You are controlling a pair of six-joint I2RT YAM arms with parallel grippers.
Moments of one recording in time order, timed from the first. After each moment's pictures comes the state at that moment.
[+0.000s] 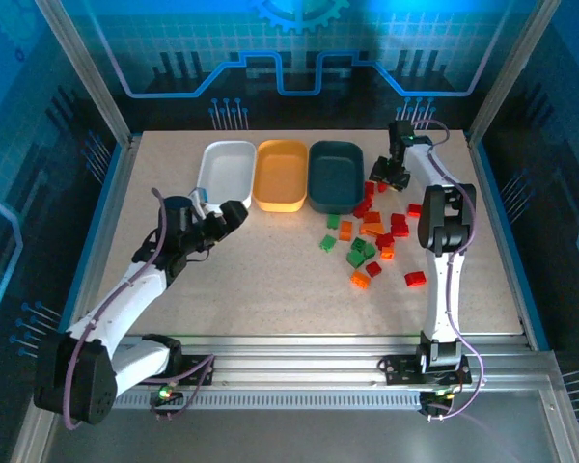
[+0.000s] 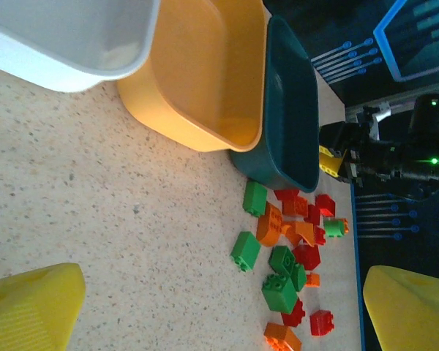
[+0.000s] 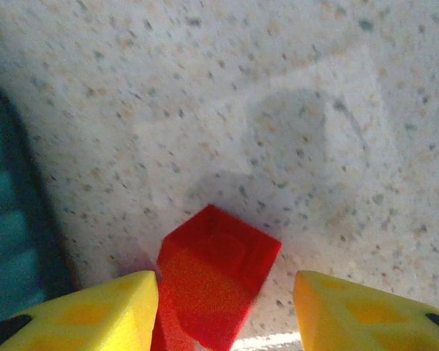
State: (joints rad) left arm -0.20 1.11 0.67 -0.10 0.36 -0.87; right arm 0.04 2.36 2.02 -0.90 -0.05 0.44
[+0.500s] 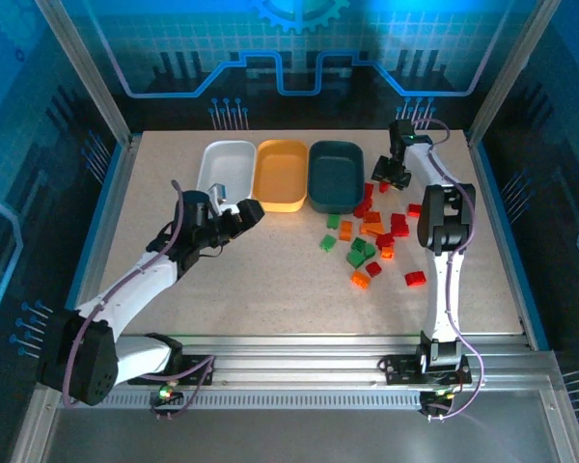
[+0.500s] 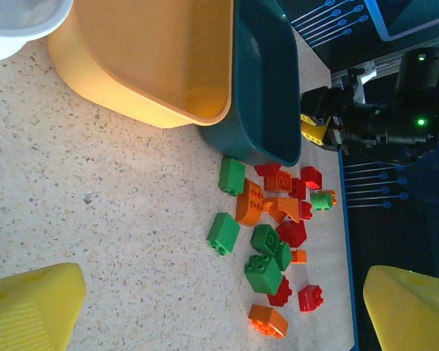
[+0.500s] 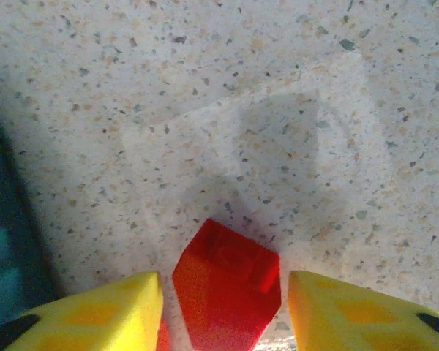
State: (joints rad) left arm -0.29 1.20 0.72 -0.05 0.37 -0.88; right arm 0.04 2.39 2.07 -0.91 -0.03 0.43
